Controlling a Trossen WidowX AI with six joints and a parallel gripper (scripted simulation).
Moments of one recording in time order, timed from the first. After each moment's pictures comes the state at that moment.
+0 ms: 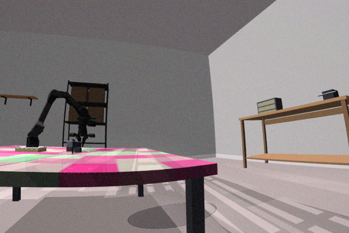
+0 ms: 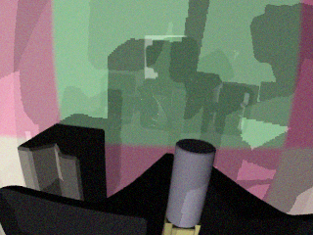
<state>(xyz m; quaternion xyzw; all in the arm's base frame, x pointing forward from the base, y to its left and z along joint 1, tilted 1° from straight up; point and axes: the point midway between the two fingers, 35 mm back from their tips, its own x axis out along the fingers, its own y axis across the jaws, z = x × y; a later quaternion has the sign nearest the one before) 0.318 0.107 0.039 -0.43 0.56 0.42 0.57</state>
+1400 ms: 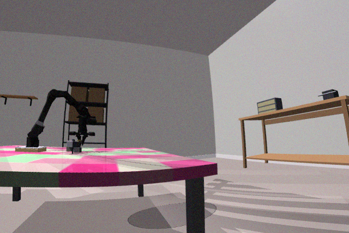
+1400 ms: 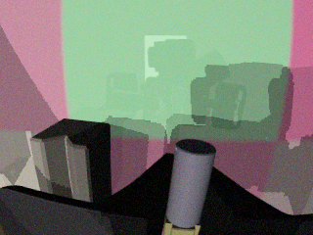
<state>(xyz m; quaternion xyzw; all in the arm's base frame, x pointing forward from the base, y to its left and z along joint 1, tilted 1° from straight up) 0.317 0.106 0.050 -0.43 0.56 0.42 0.57</state>
